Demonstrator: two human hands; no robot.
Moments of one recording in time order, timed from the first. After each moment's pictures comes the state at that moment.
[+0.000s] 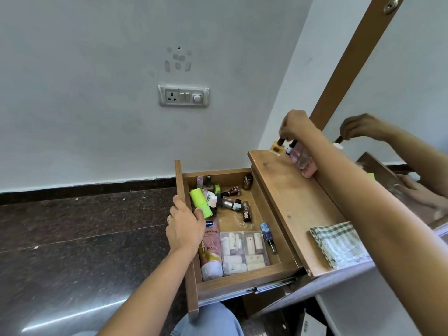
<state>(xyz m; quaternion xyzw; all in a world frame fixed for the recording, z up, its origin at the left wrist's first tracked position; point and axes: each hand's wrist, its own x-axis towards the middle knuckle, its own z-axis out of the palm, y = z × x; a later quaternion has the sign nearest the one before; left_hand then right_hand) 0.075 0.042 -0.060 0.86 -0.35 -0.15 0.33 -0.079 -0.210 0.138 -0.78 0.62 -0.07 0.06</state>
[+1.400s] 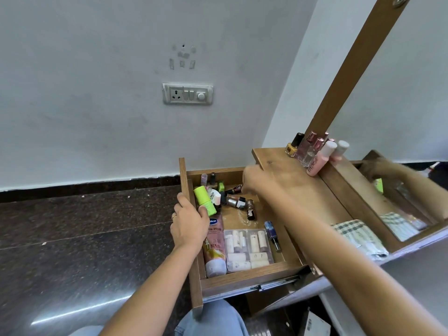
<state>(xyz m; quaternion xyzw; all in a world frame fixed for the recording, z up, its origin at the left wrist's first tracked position) 0.075 0.043 -0.058 0.86 -0.35 -0.15 0.33 -0.006 -0.139 0.011 -0.81 0.56 0.11 0.08</state>
